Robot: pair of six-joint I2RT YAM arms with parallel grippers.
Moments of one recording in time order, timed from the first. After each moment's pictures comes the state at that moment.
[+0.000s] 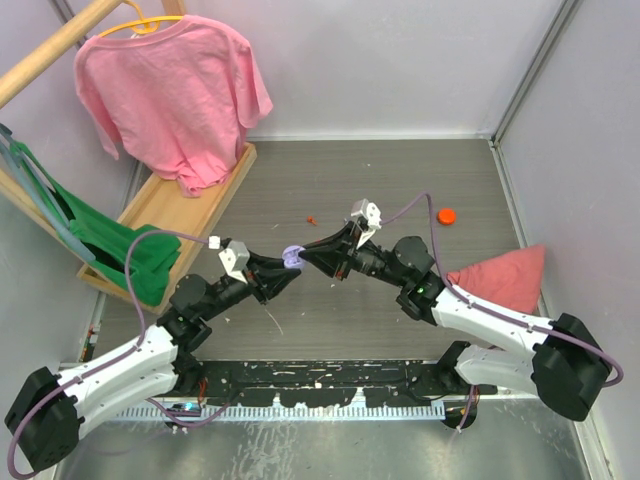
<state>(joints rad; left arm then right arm) -0.75 0.75 0.25 0.70 0.29 -0.26 0.81 1.10 0.56 0.73 -0.40 0.36</state>
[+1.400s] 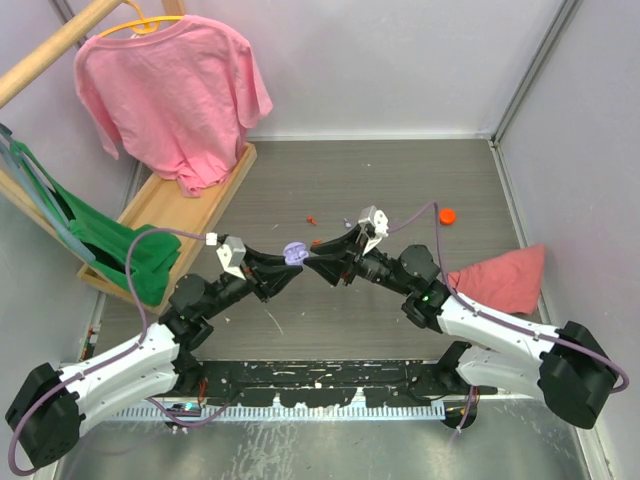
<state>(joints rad) -0.75 0.77 0.26 0.76 0.28 -0.34 0.82 1.05 0.49 0.77 -0.35 0.37</state>
